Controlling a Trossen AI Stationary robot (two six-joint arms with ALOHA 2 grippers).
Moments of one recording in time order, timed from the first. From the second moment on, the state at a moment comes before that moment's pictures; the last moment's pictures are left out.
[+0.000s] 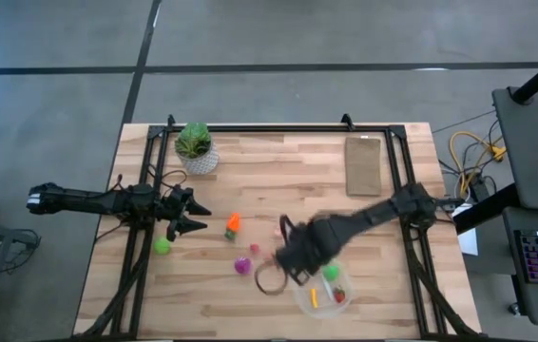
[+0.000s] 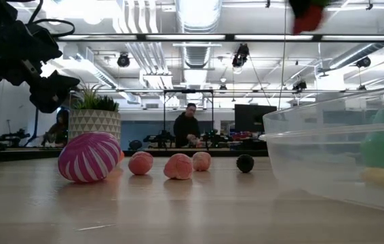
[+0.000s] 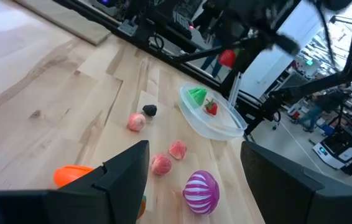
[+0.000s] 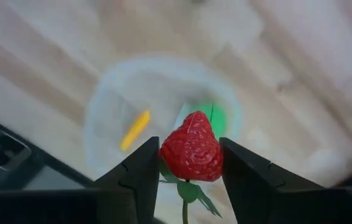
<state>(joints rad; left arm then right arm) -0.06 0.25 0.03 0.04 0.11 -0.54 0.41 2.06 2.04 -1.57 -0.07 1.23</state>
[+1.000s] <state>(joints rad) -0.06 0.27 0.03 0.04 0.11 -0.54 0.46 2.06 1.59 -1.12 -0.05 1.49</state>
